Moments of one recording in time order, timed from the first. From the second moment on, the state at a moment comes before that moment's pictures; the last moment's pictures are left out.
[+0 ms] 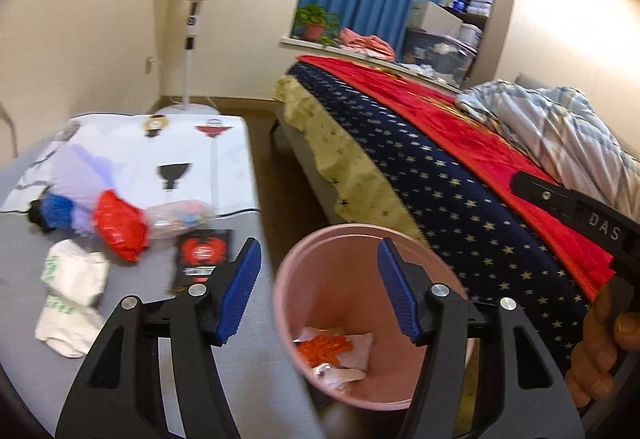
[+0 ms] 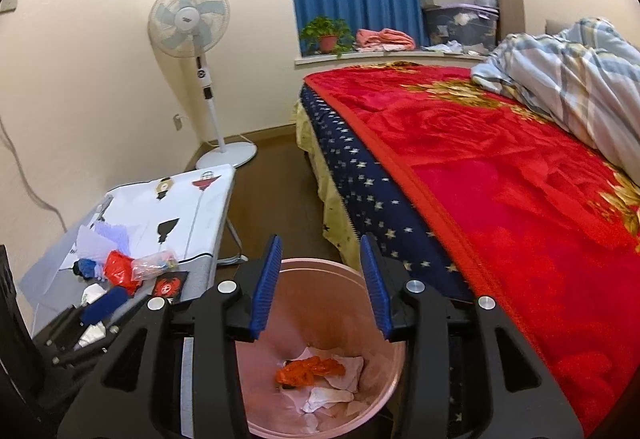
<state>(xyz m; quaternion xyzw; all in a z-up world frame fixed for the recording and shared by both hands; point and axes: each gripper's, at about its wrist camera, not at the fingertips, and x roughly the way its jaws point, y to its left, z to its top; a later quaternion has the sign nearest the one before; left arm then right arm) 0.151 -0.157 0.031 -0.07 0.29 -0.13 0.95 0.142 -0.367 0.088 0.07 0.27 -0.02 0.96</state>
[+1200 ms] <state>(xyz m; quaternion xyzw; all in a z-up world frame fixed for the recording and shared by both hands) 0.176 -0.021 -0.048 -0.07 0.39 0.08 0.91 0.249 -0.200 -0.036 0.08 0.40 0.14 0.90</state>
